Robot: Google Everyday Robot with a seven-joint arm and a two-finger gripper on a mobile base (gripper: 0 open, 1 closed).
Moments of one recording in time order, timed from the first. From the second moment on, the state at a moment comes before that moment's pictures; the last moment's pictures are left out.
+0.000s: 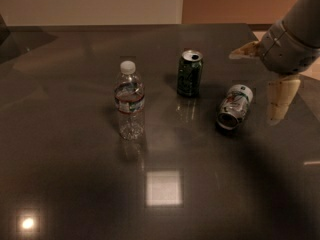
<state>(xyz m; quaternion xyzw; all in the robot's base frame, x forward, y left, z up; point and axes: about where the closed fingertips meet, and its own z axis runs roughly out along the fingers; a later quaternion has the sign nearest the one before) 0.505 -0.209 0.920 -0.79 0.59 0.00 0.16</state>
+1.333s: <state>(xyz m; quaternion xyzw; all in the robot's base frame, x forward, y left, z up) 0.517 -0.198 0.864 -0.92 0.38 0.02 0.09</state>
